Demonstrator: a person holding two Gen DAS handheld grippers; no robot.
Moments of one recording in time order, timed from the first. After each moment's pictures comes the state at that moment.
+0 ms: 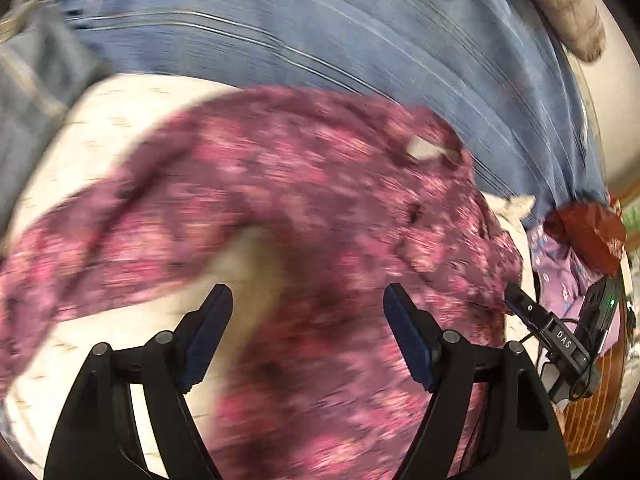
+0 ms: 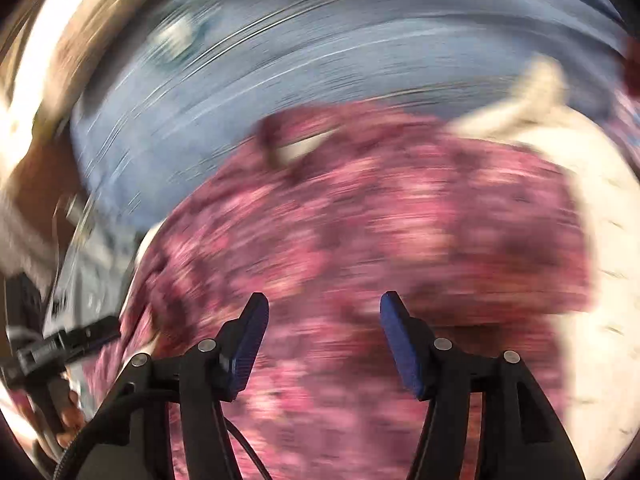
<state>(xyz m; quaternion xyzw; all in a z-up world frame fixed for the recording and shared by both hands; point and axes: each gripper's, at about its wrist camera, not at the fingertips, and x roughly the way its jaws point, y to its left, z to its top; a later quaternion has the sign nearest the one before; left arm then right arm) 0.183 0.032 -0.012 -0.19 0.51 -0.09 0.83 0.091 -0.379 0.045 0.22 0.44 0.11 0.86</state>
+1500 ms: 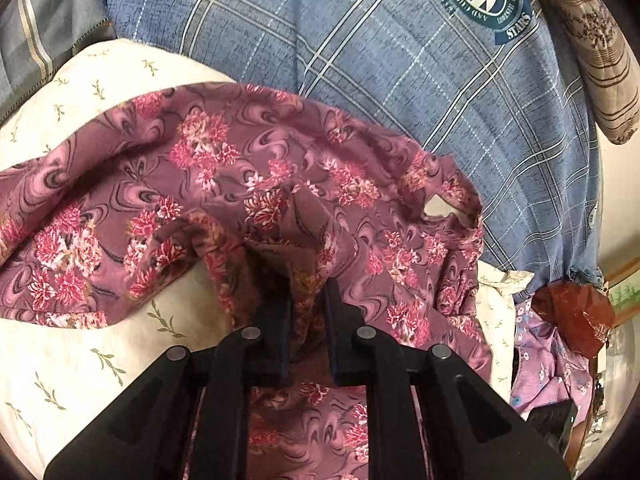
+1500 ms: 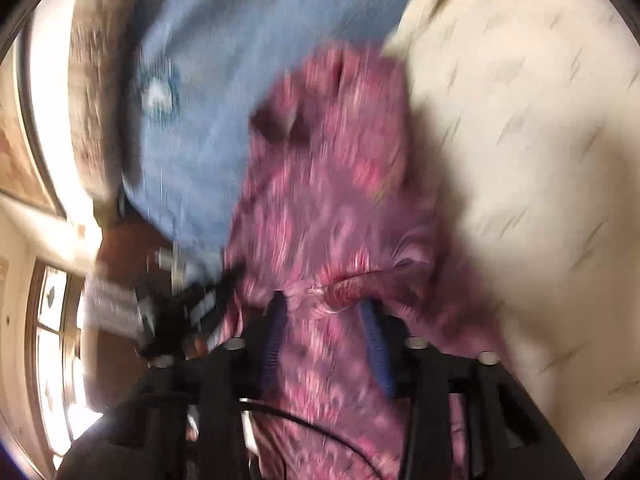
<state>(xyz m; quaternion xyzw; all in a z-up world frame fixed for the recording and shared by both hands) 0.226 0.011 -0.045 -0.30 0.46 -0.05 0.83 0.032 -0.451 -0.004 0.46 0.44 0.21 0.74</state>
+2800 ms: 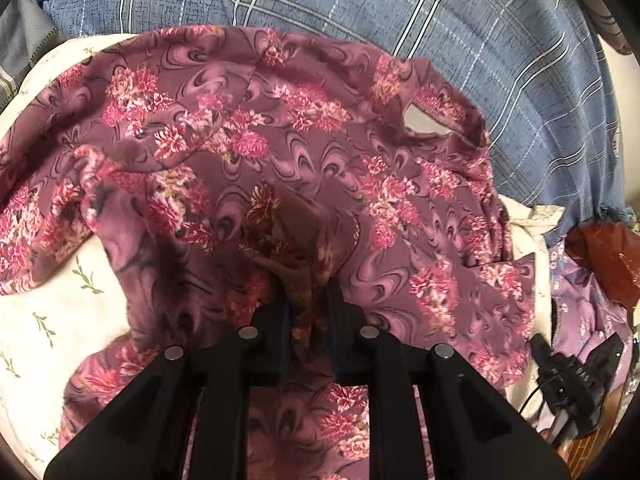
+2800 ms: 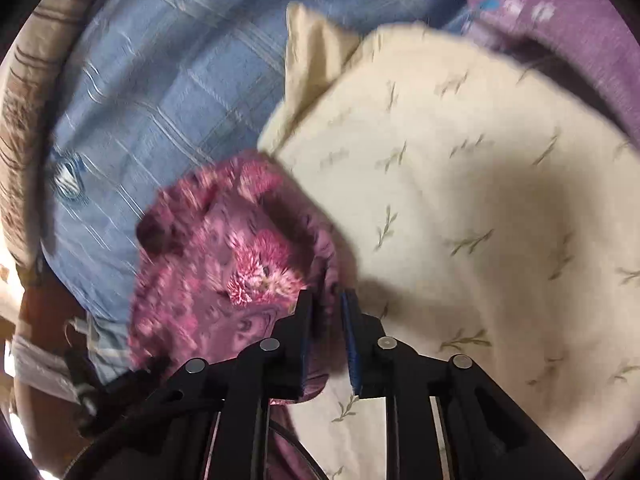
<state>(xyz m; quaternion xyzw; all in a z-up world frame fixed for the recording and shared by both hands) 0.233 -0.049 -0.068 -0.22 0.51 -0.06 0.83 0.065 -0.567 -0.024 0.39 0.44 0.03 0.81</state>
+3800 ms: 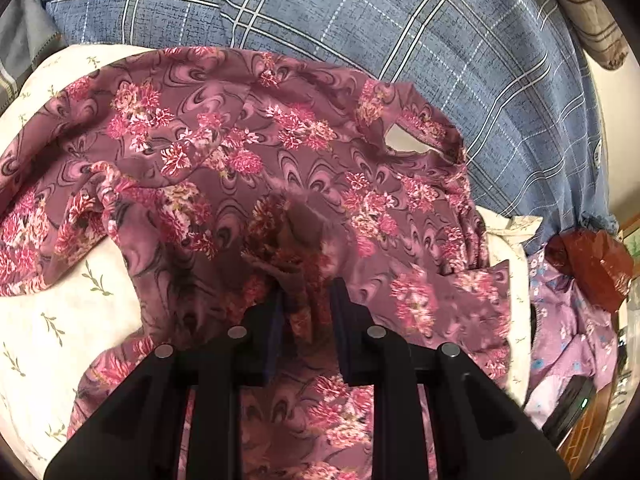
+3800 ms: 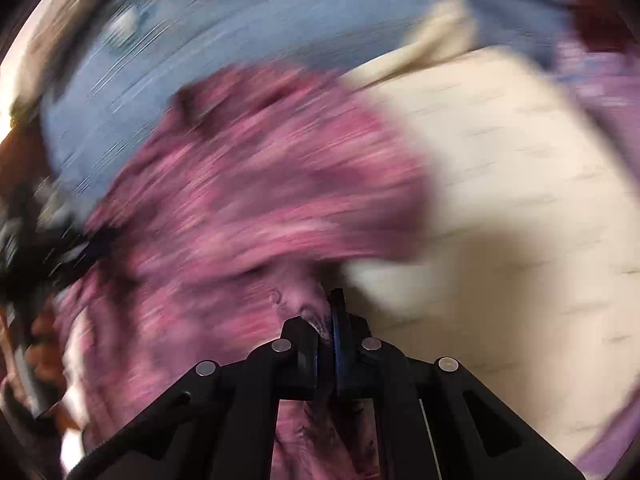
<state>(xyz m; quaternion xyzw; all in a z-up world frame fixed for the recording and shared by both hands) 0.225 -0.043 -0.058 -0.23 0.50 -0.08 0.83 0.023 -0.459 -0.019 0.19 0.47 0.04 0.86</state>
